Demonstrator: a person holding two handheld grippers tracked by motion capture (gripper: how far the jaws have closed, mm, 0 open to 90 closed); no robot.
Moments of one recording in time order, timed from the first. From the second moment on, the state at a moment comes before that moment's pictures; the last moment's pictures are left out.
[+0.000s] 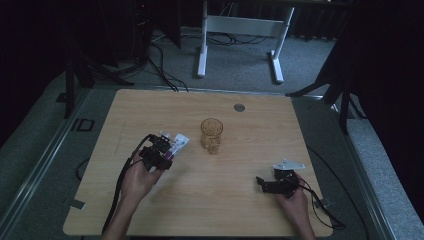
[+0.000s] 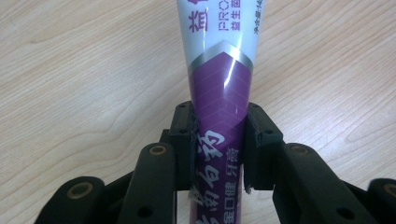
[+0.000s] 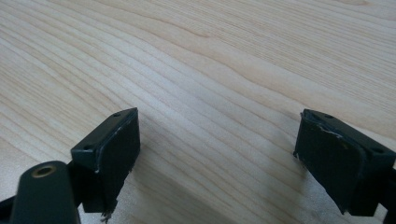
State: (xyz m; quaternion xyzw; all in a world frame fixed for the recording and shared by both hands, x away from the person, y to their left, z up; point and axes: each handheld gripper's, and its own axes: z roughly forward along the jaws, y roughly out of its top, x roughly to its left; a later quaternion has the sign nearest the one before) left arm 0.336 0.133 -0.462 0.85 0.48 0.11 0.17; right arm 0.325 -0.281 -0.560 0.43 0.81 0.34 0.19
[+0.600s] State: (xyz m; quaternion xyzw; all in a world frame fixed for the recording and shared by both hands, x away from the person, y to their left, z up) left arm 0.336 0.131 -0.451 0.84 0.49 0.13 0.21; right arm 0.325 -0.281 -0.560 0.43 0.81 0.34 0.19
